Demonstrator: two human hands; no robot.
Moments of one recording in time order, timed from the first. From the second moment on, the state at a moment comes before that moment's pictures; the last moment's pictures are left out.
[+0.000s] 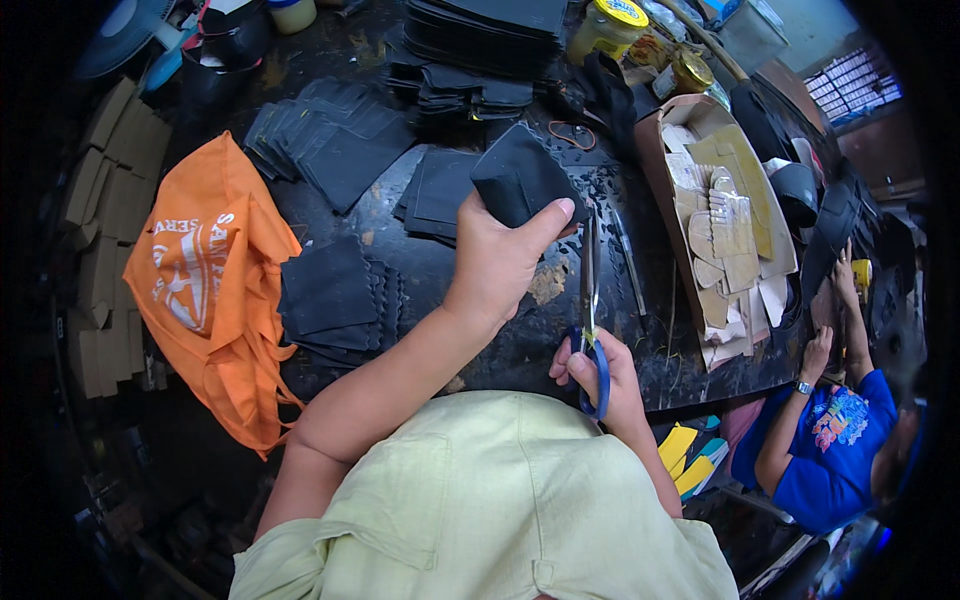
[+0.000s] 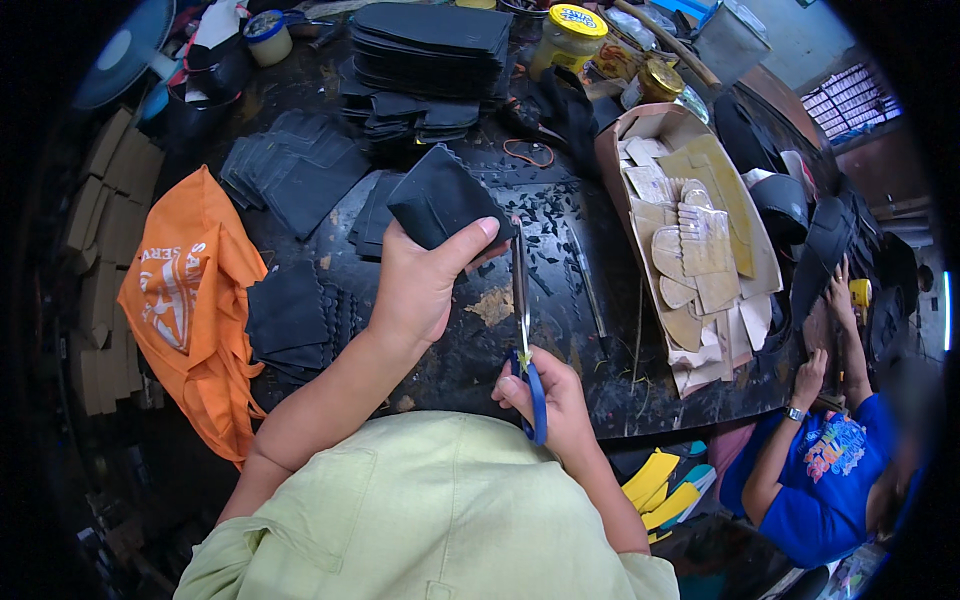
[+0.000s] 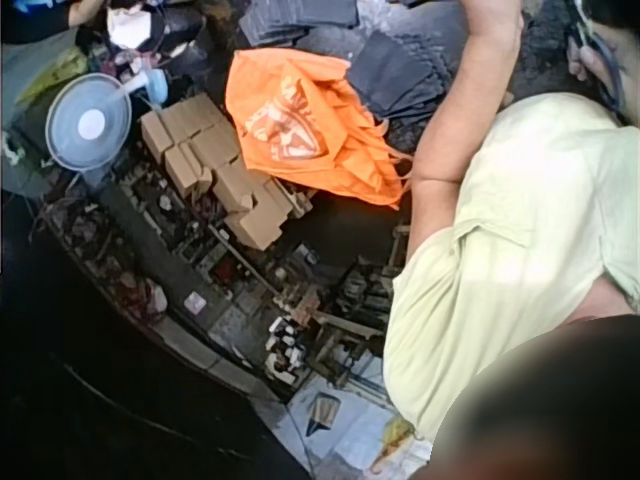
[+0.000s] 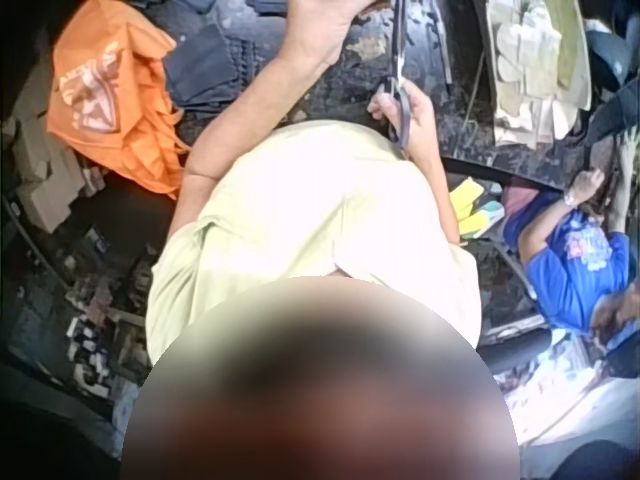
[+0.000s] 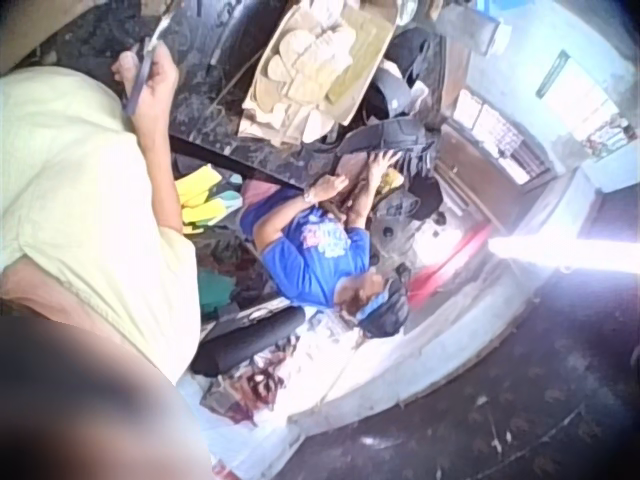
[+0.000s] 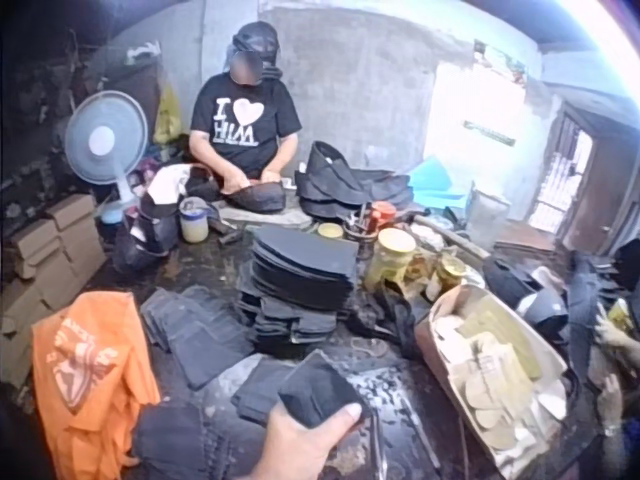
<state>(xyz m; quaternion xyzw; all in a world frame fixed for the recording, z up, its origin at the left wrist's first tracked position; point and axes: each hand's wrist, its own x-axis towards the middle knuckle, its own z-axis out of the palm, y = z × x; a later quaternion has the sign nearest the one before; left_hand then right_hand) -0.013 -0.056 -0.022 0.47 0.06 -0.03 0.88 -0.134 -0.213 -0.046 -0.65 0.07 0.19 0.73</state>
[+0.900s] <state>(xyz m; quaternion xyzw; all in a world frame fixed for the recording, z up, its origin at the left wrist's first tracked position) 0.006 0.052 -0.014 0.94 -0.04 0.13 0.30 -0.119 -0.235 -0.070 -0.68 0.05 0.07 0.73</state>
